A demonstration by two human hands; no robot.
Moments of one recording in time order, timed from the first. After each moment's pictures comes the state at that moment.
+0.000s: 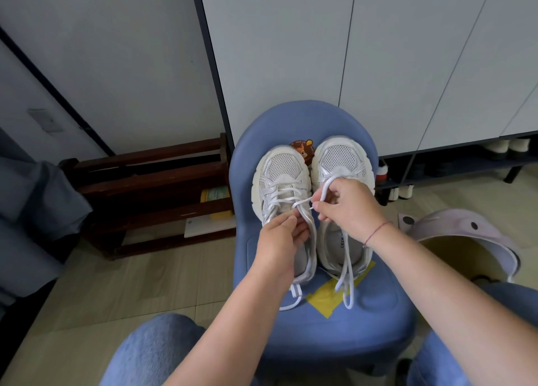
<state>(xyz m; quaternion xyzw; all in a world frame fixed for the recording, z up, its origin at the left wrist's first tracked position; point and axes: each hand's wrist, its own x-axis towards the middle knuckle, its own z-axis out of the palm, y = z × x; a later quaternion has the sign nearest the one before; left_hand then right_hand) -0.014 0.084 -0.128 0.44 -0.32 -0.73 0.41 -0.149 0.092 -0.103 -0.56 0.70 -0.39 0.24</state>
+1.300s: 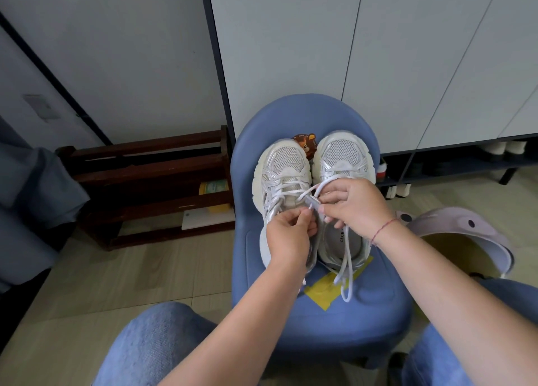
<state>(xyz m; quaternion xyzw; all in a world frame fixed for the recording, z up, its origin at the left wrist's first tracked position) -0.029 0.090 -0.138 0.52 -0.40 -0.62 0.43 -0.153 0.097 -0.110 -0.49 0.69 -0.41 0.34</state>
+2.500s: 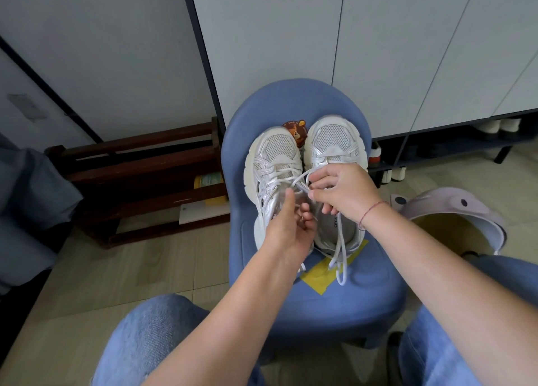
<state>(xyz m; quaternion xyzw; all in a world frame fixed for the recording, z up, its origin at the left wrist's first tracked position) -0.036 0.085 -0.135 0.43 -0.09 -0.81 0.39 -0.152 0.099 -0.112 -0.49 0.69 -0.42 0.33</state>
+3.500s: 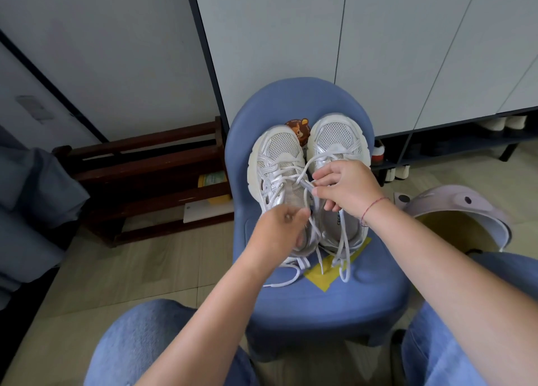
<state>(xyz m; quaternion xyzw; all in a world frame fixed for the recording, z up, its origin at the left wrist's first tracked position) 0.012 0.097 -0.126 0.51 -0.68 -0.49 0.20 -0.152 0.097 -0.111 -0.48 0.69 -0.42 0.34</state>
